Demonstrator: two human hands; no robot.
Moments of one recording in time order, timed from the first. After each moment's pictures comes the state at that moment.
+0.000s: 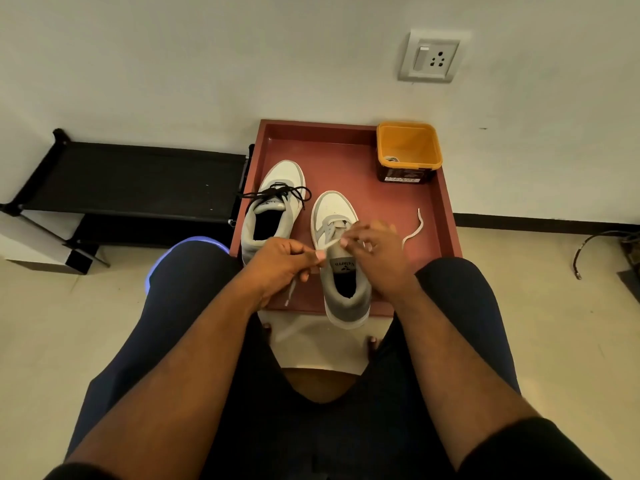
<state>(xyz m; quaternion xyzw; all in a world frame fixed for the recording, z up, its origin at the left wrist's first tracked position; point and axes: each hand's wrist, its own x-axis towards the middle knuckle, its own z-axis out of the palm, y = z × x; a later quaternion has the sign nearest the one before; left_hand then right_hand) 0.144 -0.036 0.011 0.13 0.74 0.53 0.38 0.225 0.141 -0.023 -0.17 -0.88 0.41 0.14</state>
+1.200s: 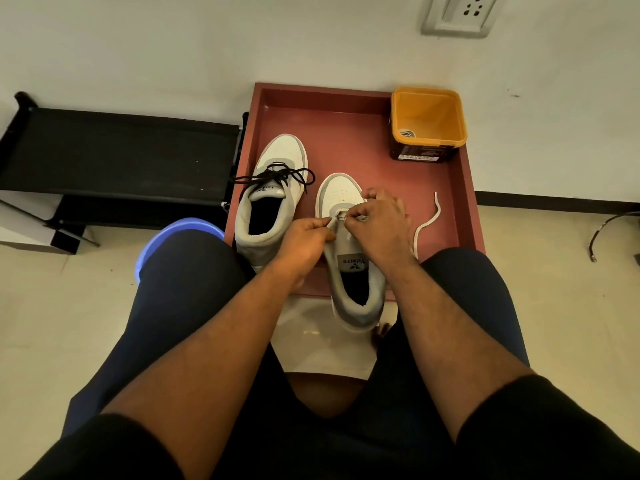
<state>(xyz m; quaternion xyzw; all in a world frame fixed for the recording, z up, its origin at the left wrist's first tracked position) 0.115 0.028 -0.051 0.01 0.72 0.58 0.37 0.165 0.155 -0.048 -0.30 -0.91 0.28 0.07</state>
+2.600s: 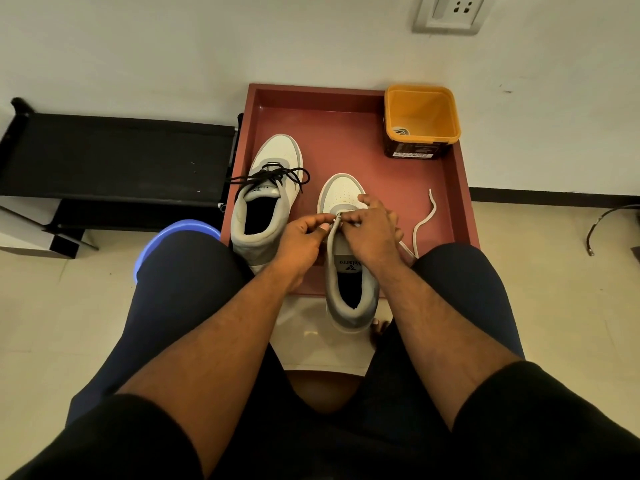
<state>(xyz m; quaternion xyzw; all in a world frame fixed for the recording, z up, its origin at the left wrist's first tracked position) 0.119 0.031 -0.062 0.02 0.68 0.64 0.35 0.170 0.144 -0.050 -0.37 -0.86 0.35 0.03</state>
